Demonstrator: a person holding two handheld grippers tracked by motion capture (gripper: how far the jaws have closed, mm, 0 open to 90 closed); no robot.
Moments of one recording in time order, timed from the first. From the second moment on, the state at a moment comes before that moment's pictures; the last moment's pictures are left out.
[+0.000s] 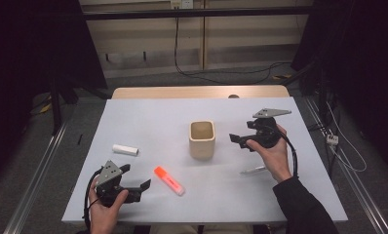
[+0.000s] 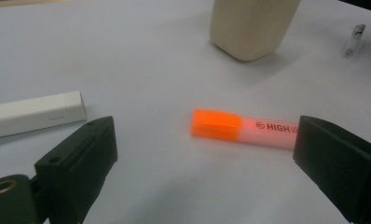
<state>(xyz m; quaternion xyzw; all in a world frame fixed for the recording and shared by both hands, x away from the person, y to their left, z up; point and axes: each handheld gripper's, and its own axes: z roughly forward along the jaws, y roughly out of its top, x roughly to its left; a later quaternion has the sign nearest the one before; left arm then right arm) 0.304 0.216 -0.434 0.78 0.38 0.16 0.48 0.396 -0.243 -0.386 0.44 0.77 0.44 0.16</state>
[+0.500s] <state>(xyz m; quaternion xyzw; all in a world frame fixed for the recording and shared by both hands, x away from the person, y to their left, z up) 0.303 0.217 -0.434 0.78 0.38 0.16 0.47 0.377 -0.264 -0.396 0.46 0.76 0.43 0.18</state>
